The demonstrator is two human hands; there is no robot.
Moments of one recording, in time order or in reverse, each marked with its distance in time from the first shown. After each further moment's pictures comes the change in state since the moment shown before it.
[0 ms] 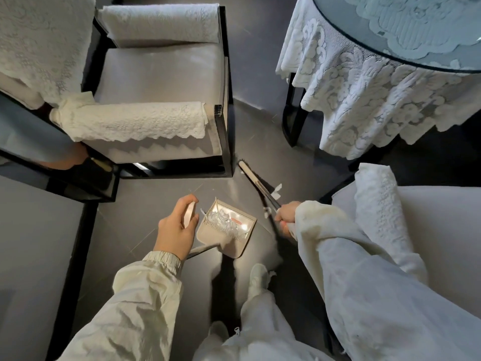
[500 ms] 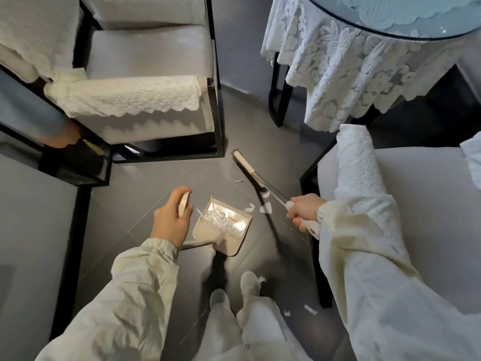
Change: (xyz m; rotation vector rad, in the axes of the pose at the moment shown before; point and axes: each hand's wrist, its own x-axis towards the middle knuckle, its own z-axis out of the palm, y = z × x) left_hand -0.102 -0.046 -0.032 0.025 -0.044 0.028; right_hand -0.096 0.106 0.031 0.161 0.036 0.114
